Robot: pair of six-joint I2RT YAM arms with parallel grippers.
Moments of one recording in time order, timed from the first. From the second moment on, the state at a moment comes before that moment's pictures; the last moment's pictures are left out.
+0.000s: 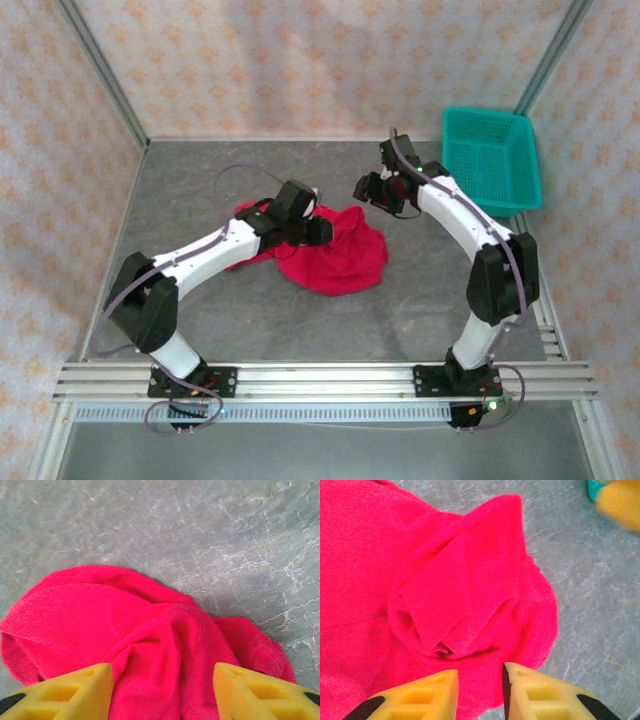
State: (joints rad) left arm -0.62 1.62 1.20 -0.45 0.16 -0.64; right arm 0.38 1.72 1.50 -0.75 -0.19 0.66
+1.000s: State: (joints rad) left arm -0.62 1.63 1.45 -0.56 0.04 -0.60; right arm 0.43 1.80 1.11 -0.42 -0.32 0.86
